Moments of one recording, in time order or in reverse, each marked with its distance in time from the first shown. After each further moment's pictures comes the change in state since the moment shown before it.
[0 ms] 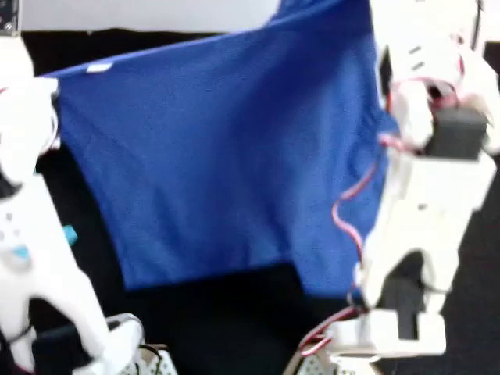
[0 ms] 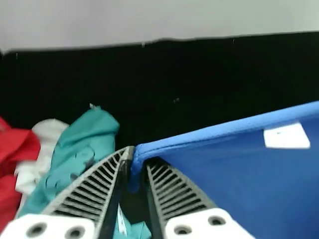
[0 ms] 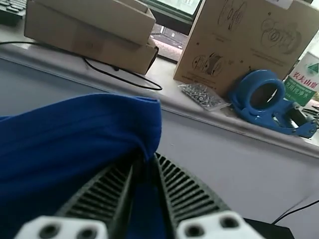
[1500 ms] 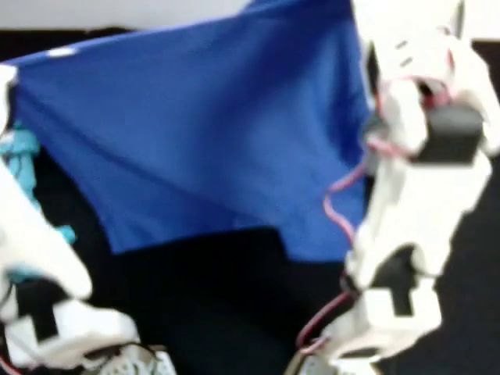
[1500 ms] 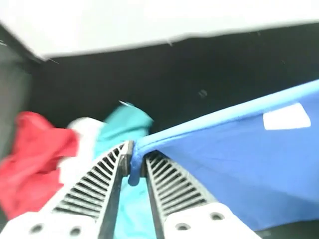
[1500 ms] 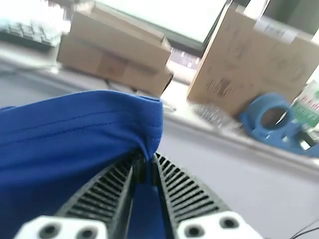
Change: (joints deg) left arm -9.8 14.6 -43.0 23.6 0.0; right arm -3.8 3.7 -22.8 14.3 0.0
